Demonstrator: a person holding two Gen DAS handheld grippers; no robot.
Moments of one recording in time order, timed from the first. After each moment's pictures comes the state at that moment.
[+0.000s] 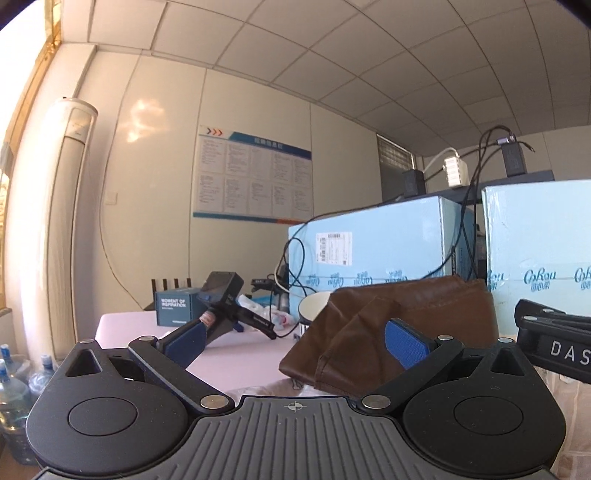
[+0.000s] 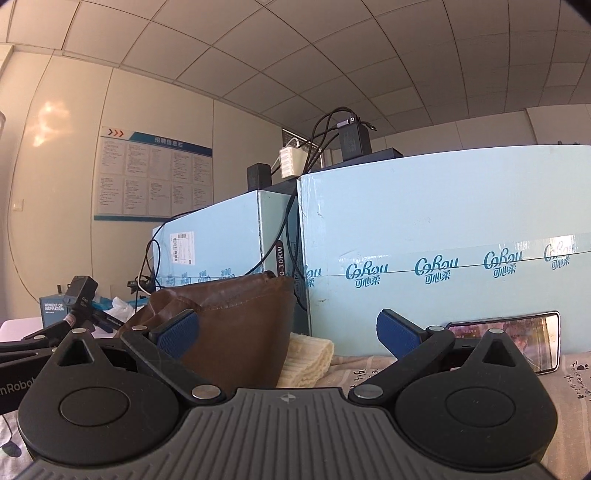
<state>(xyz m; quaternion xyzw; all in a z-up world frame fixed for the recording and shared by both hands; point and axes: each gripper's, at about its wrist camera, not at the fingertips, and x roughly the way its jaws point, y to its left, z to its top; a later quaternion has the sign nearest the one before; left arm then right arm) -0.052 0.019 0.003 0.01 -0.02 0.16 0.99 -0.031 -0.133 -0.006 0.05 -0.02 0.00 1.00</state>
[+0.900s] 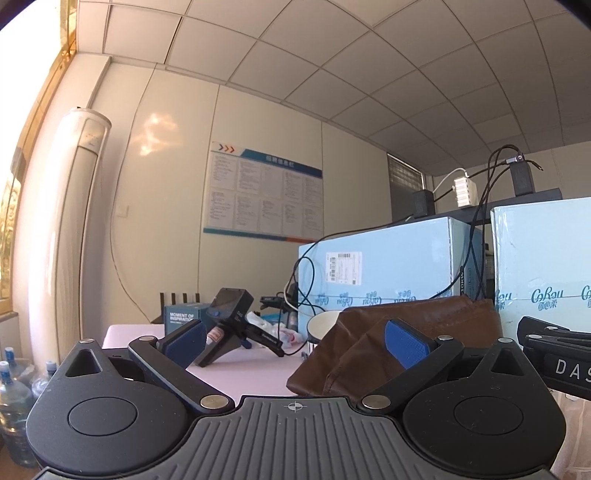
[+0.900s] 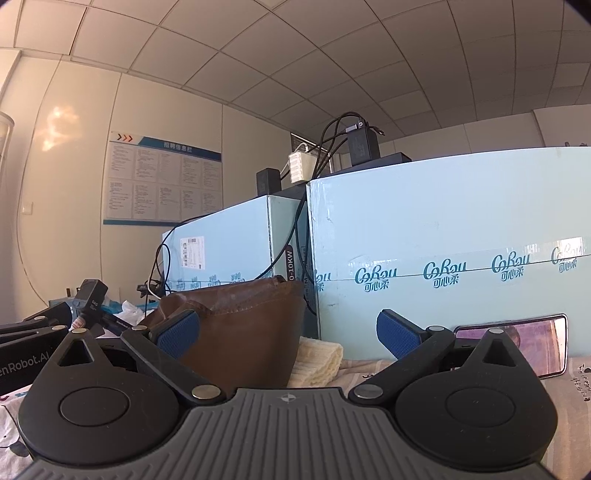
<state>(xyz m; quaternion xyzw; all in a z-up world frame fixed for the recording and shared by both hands) -0.055 0.018 0.003 0.01 -0.04 0.17 0.99 -0.033 -0.132 -0.007 0.05 -0.03 0.02 1.00</state>
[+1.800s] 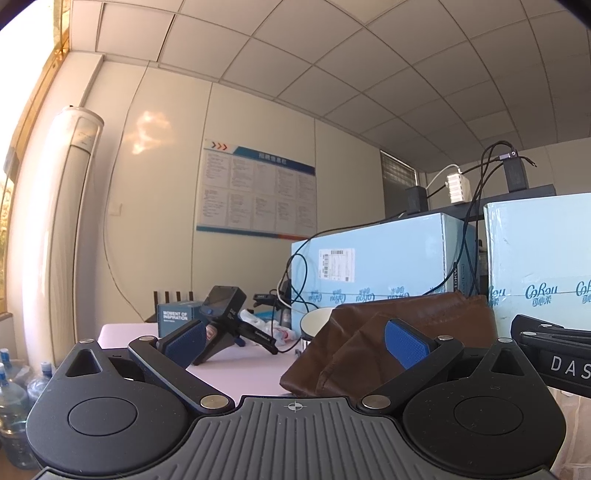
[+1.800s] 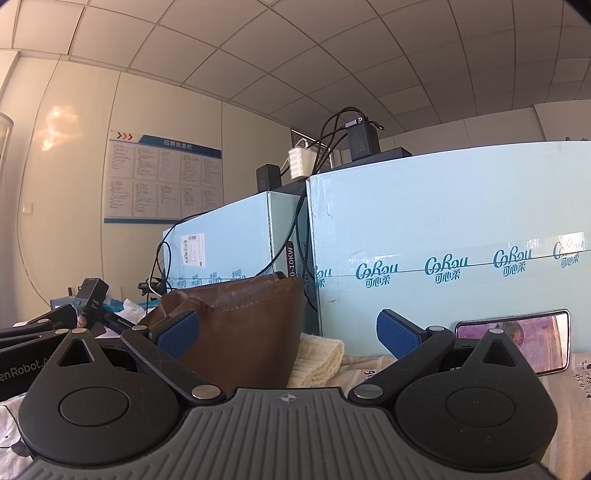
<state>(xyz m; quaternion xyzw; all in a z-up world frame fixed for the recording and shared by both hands) -0.053 0.018 0.002 0.01 -0.04 0.15 0.99 -0.032 -0.135 -0.007 0.05 -0.02 0.02 1.00</state>
